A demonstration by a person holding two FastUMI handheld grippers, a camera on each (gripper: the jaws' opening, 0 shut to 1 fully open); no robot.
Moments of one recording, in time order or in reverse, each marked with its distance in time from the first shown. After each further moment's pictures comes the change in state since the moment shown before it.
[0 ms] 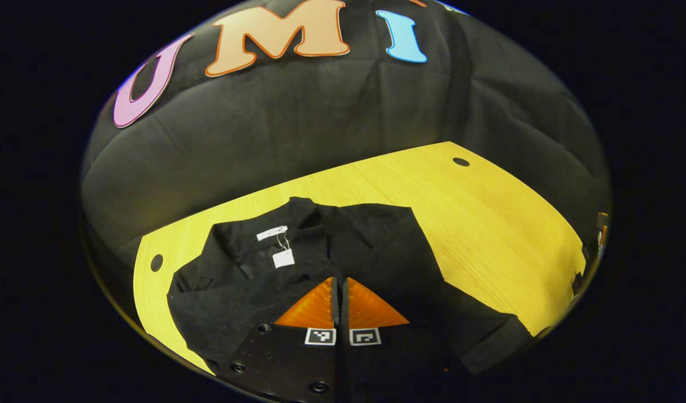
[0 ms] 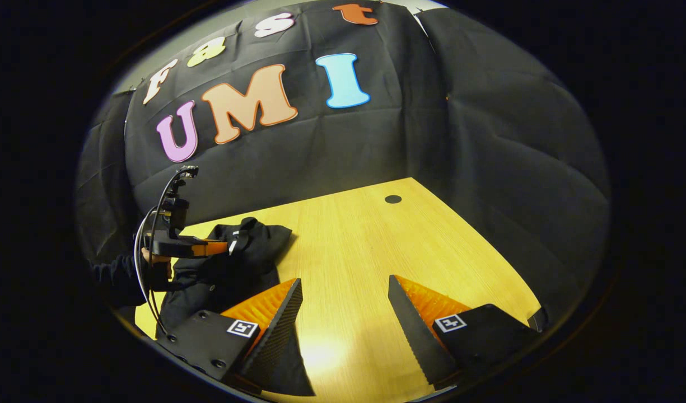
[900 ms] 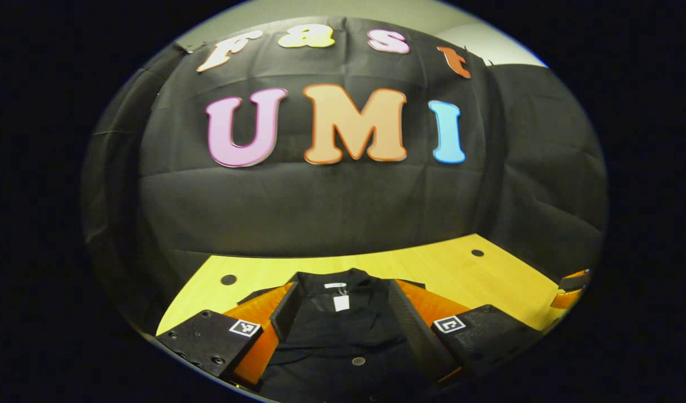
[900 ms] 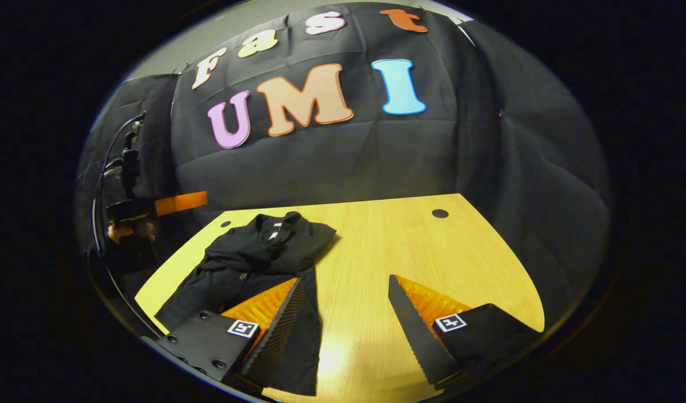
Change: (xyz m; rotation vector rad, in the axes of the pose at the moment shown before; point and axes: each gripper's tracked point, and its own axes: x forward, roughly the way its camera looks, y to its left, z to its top) left arm -0.224 0.068 0.045 -0.215 -0.425 0.256; right arm -0.008 0.066 -0.002 -0.196 -0.038 0.224
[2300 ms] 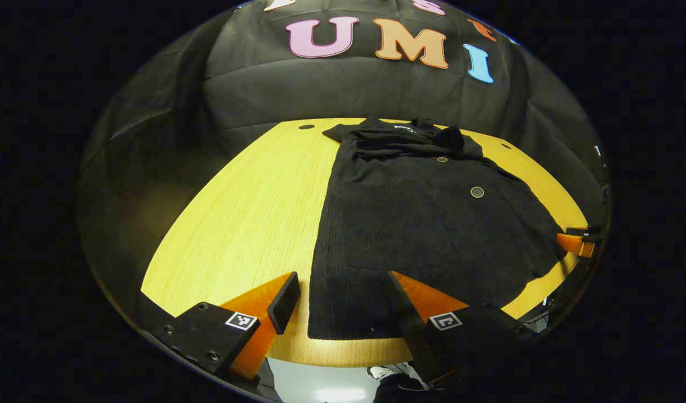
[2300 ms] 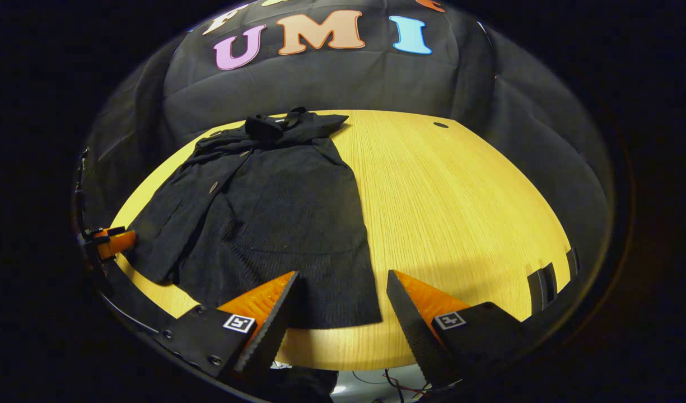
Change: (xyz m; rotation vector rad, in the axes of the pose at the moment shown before) left arm -0.215 0.125 -0.297 -0.050 0.453 0.101; right arm -0.016 0.062 -0.226 -0.038 0.315 -0.161
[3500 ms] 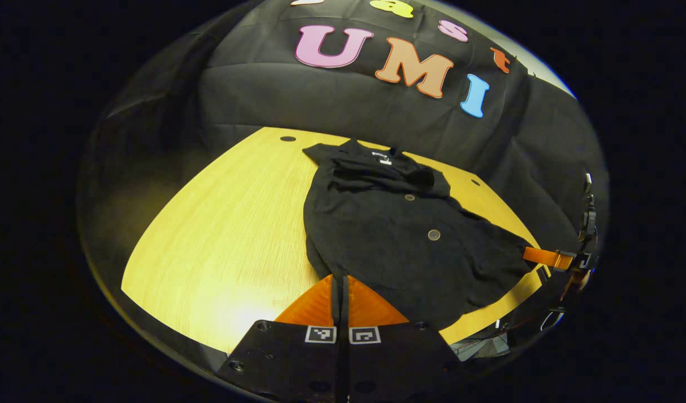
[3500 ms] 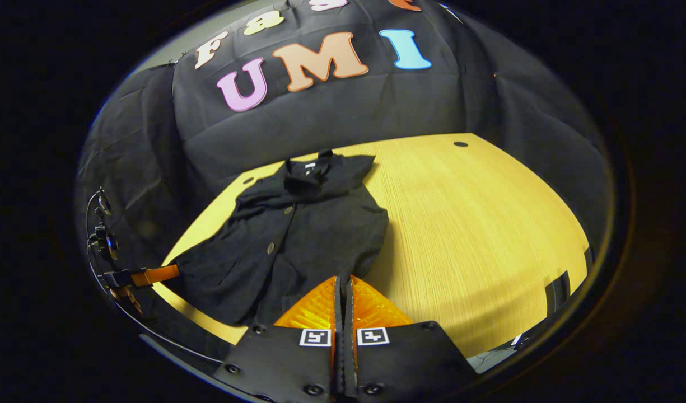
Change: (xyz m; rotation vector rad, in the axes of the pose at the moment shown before) left arm -0.027 -0.023 0.078 -0.149 -0.091 -0.214; right arm -0.052 0.051 0.086 0.139 -0.160 0.195
